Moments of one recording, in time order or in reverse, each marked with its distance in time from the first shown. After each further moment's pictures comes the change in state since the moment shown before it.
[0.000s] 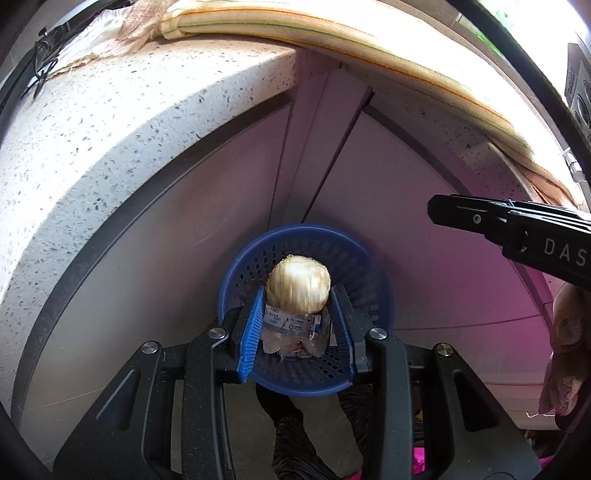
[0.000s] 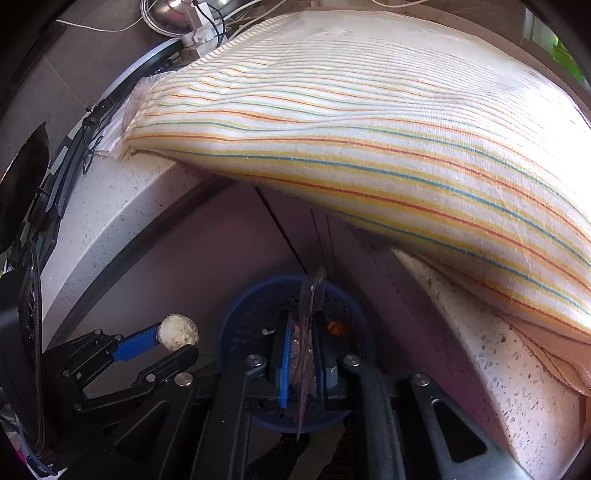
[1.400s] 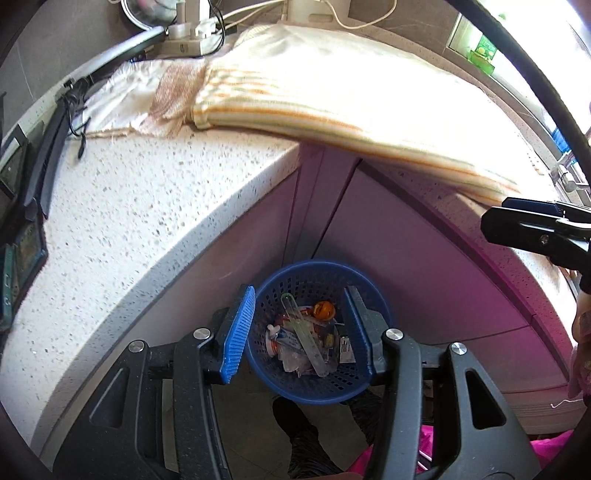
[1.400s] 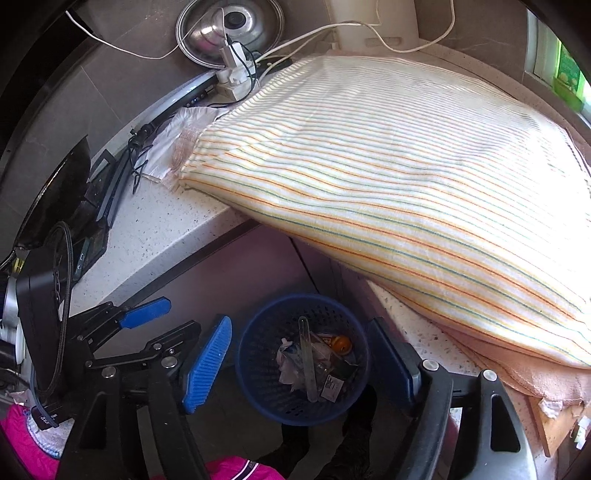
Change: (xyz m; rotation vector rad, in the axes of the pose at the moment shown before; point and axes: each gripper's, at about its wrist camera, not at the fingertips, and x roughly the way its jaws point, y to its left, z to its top) left arm -0.070 0.004 0.016 0.036 -0.126 0.056; right arm -0.082 -0.004 0.000 -0.065 -0.102 0.054
